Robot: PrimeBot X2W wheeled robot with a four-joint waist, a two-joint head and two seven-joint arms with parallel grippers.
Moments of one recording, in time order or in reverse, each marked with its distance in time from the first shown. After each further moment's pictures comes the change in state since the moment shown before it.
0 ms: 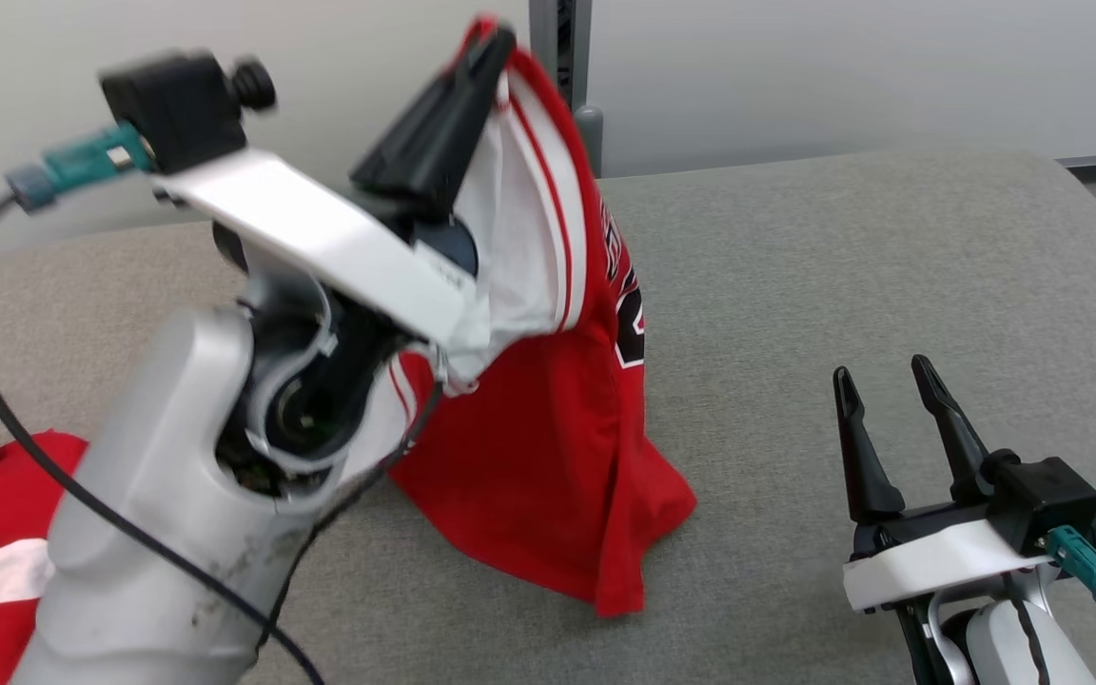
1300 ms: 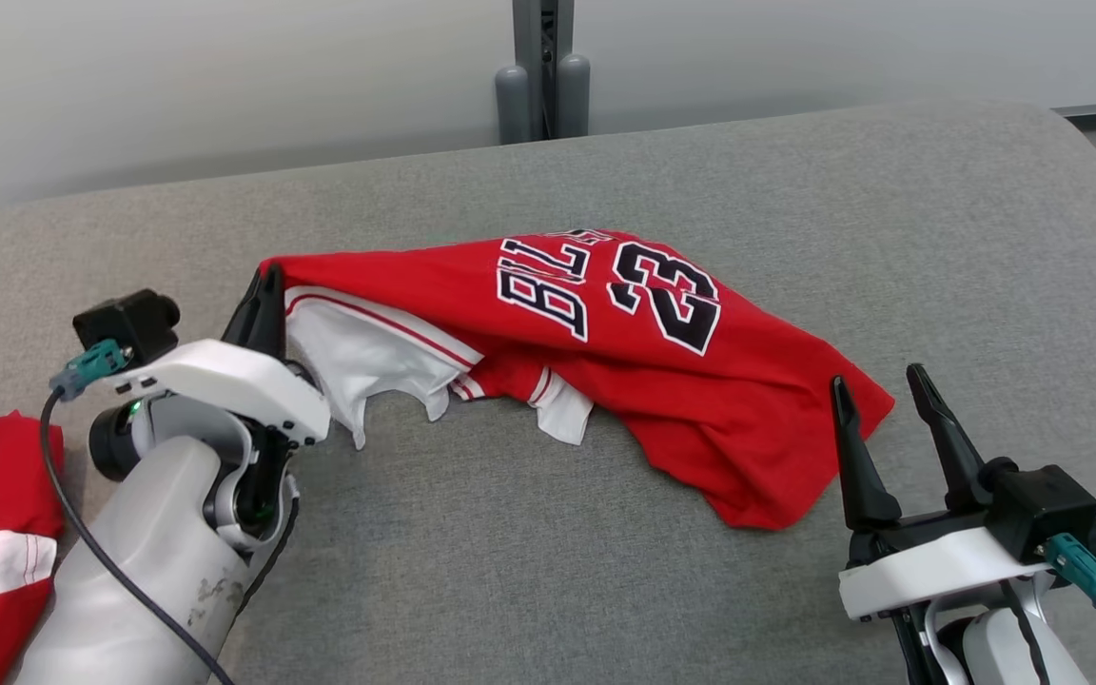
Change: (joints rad) left arm 0.019 0.070 -0.140 0.834 0.019 -0.062 -0.443; right arm 0.016 0.007 0.005 -0.007 0.024 0.000 0.000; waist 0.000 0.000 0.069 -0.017
